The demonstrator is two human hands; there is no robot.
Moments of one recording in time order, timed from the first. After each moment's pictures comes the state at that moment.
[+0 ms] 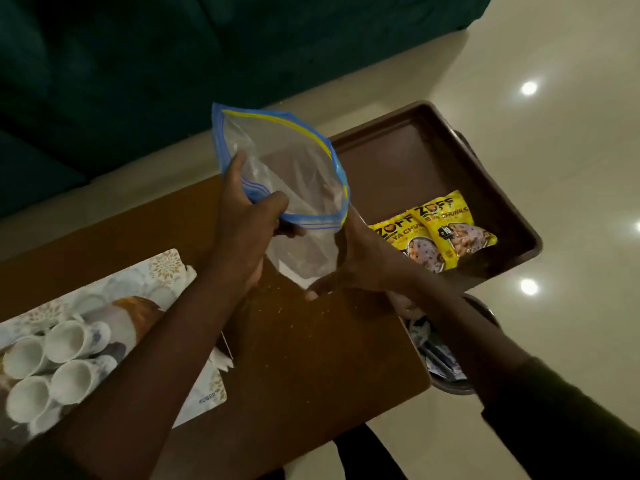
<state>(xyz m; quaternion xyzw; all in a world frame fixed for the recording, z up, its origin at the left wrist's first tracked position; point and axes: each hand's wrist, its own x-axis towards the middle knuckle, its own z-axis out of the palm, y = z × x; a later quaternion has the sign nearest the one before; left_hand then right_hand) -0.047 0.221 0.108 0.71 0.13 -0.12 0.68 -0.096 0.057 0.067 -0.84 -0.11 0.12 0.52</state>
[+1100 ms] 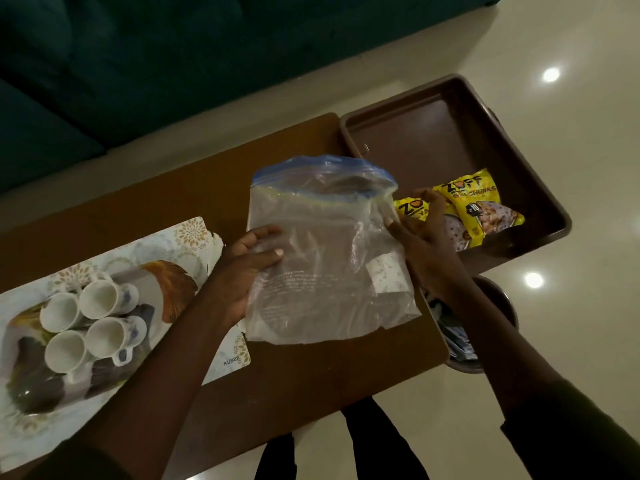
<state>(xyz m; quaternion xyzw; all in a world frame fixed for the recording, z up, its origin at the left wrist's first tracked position) -0.113 0.310 0.055 0.58 0.22 -0.31 0.72 -0.144 0.047 0.035 -0.63 0.17 0.07 0.76</state>
